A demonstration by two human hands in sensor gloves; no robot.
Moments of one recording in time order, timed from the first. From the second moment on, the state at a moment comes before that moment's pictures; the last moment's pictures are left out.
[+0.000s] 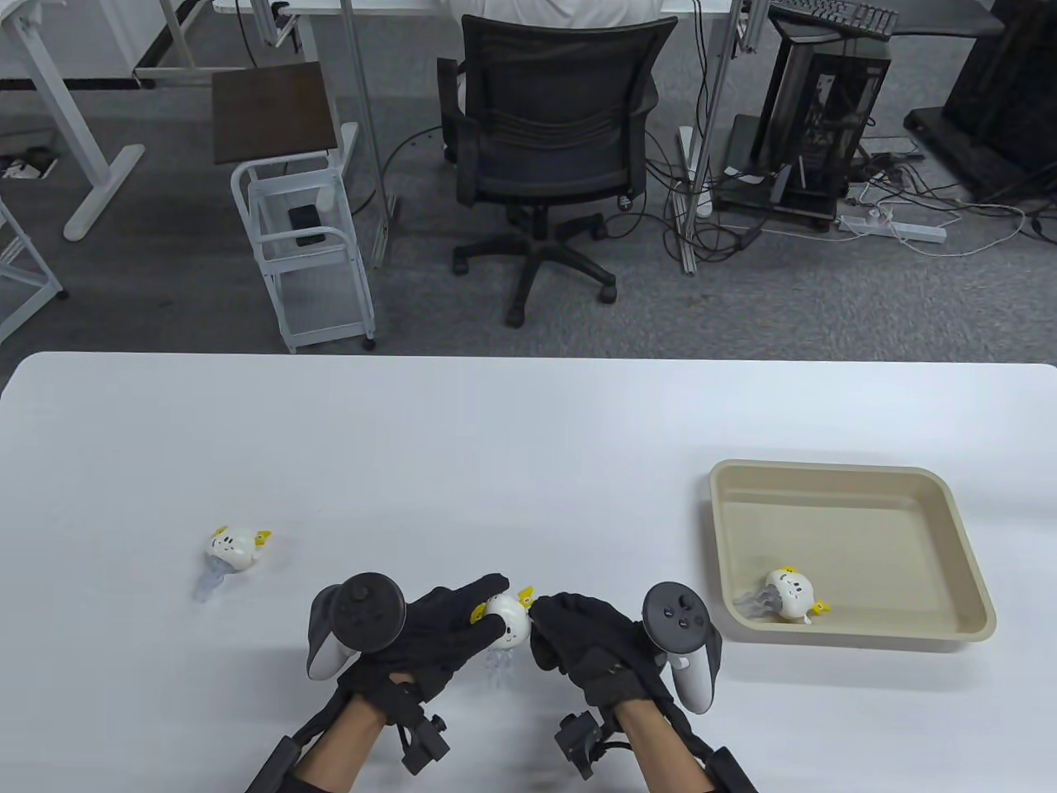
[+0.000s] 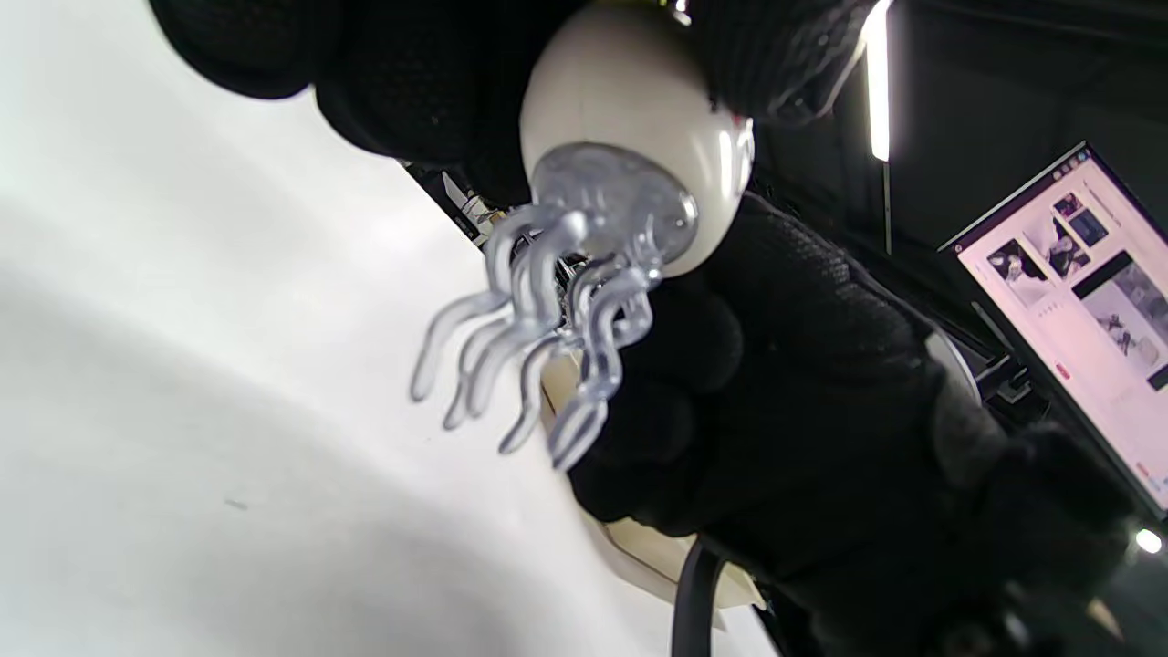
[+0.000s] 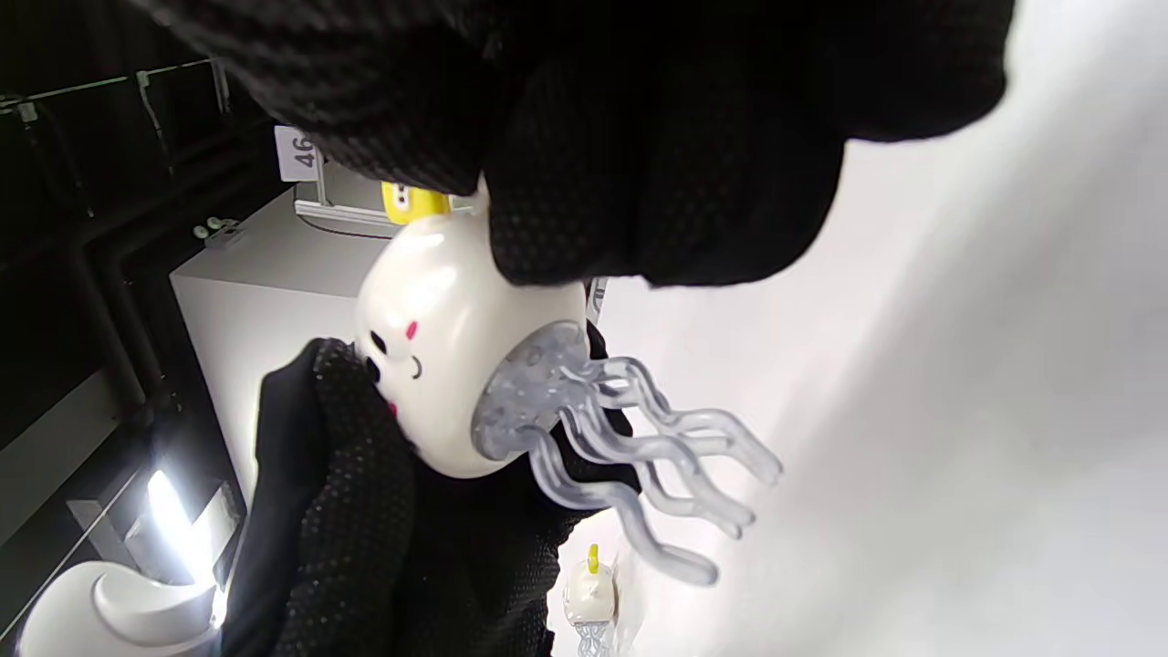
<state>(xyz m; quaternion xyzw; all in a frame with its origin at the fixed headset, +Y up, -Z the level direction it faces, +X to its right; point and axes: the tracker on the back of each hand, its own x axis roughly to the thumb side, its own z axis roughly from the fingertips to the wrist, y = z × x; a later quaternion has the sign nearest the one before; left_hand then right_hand) -0.164 -0.725 -0.300 -0.07 -0.28 0.43 0.85 0.090 -0.757 -0.294 0.06 0.12 0.77 0.63</state>
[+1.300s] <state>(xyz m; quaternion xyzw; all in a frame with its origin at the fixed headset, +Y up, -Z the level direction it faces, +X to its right) -0.170 -0.736 -0.309 -0.13 -0.23 0.52 0.81 0.090 -0.745 -0.291 0.10 0.06 0.80 0.59</state>
